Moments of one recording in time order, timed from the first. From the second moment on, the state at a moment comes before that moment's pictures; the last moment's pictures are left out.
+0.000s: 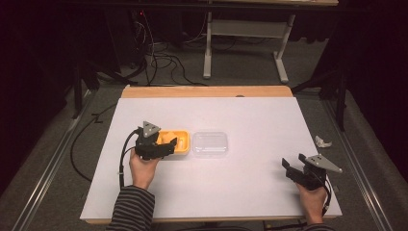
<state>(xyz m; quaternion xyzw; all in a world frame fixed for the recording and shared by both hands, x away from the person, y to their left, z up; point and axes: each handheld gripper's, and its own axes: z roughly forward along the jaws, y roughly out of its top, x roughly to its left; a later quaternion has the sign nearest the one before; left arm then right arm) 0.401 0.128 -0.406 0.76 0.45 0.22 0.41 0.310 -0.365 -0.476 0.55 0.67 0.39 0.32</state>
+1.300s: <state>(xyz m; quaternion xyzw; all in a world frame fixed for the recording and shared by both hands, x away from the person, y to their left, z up) 0.361 0.147 -0.416 0.73 0.46 0.18 0.47 0.310 -0.364 -0.476 0.55 0.67 0.39 0.32</state>
